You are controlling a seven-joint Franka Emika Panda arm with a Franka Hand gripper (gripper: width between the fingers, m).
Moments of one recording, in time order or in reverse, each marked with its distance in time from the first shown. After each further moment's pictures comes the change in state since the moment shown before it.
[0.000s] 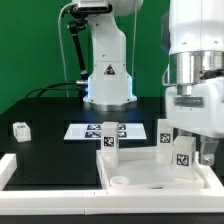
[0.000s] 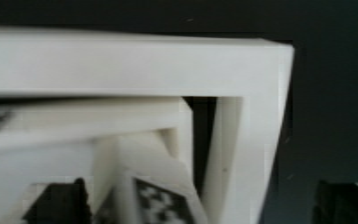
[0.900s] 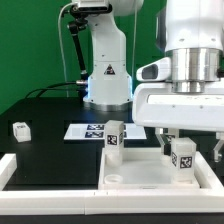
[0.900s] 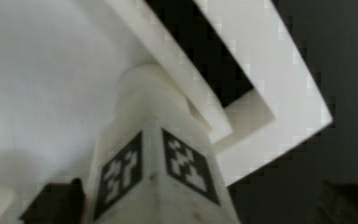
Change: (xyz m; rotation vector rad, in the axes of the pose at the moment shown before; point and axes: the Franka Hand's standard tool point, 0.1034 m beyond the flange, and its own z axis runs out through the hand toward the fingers) arm 0.011 -0.001 -0.005 -0.022 0.028 -0.829
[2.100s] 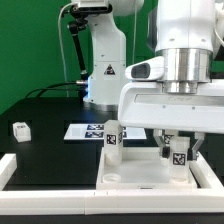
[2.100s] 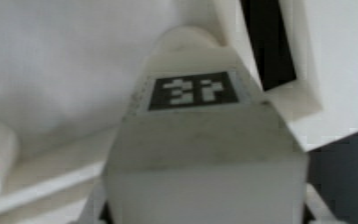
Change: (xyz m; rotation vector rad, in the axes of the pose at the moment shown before) arm 0.013 0.016 0.002 -0.009 0.007 0.025
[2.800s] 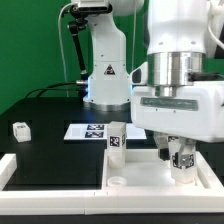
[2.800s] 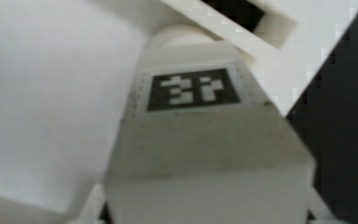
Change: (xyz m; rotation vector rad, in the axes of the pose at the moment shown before) arm 0.005 0.008 0.005 -0.008 -0.079 0.710
